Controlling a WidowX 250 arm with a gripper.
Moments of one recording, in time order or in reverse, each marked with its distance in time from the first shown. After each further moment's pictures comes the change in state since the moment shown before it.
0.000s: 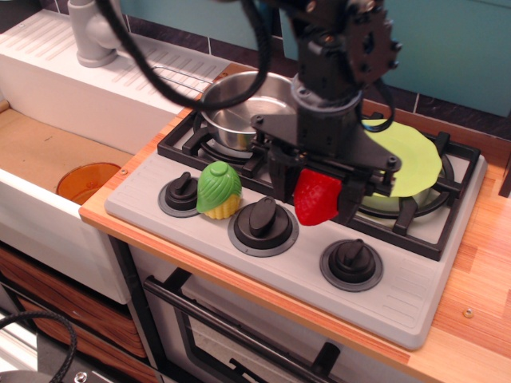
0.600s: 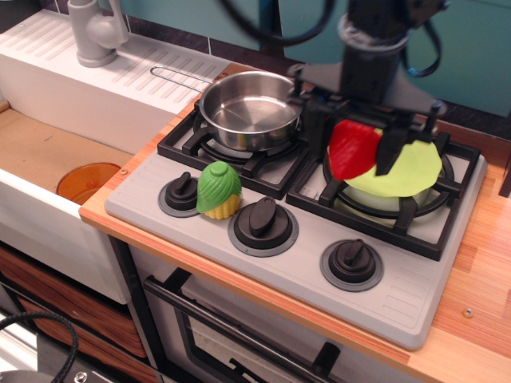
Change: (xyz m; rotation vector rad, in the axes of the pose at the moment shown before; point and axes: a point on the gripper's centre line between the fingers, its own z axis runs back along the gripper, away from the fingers) arm 0.042 -0.017 0.012 0.022 0.004 0.023
